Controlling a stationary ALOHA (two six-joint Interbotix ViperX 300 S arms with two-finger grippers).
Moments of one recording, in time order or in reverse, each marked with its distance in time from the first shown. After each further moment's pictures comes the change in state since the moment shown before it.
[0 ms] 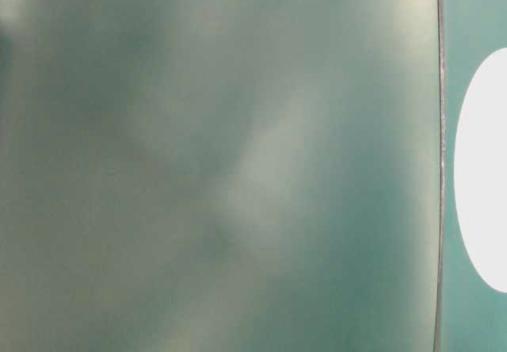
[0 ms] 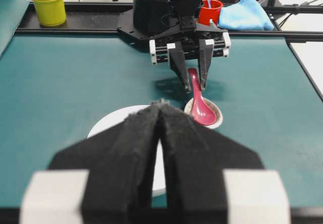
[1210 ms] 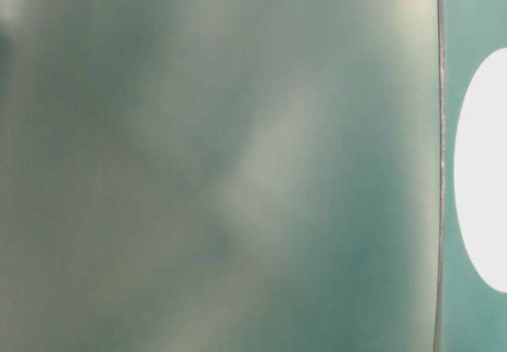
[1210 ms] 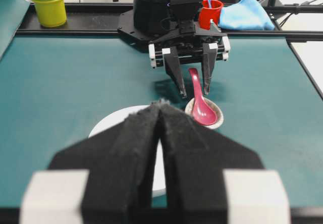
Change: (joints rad) left arm 0.000 0.000 0.000 0.000 0.000 0.008; right arm -0.028 0.026 -0.018 -0.035 0.012 0.002
